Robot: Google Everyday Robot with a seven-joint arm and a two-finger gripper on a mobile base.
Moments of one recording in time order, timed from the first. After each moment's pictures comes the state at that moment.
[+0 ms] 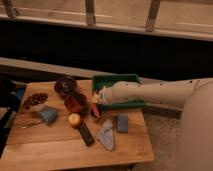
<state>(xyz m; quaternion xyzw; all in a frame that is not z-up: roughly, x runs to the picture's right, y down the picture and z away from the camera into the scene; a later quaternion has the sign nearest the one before) -0.038 0.057 0.808 -0.27 -0.15 0.67 0.68</state>
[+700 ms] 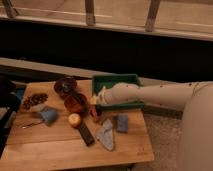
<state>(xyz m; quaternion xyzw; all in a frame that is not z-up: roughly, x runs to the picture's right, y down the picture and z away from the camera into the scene) -0.044 0.066 0.811 -0.28 -0.16 0.66 0.68</state>
